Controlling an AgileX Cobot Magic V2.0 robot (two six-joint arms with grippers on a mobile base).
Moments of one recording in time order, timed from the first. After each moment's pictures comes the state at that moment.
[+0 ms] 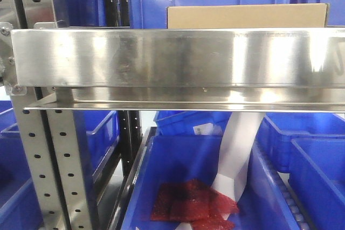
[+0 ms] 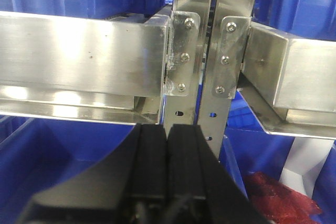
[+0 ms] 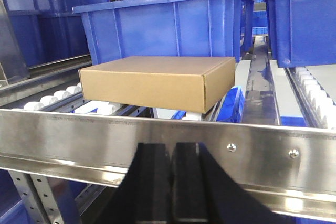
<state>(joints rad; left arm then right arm) -0.07 -0.02 0.03 -0.02 0.12 -0.02 0.19 -0.01 -0.22 0.19 0.31 0.00</state>
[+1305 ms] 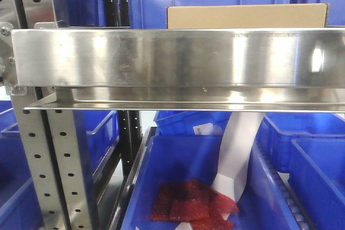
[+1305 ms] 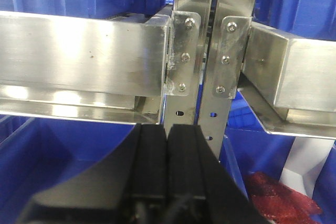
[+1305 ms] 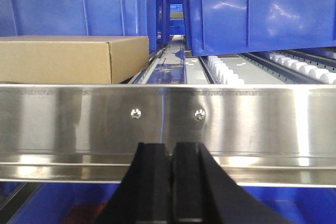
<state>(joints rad) -0.07 -0.02 0.03 -0.02 0.12 -0.02 -0.02 -0.01 0.03 -0.03 0.04 0.11</state>
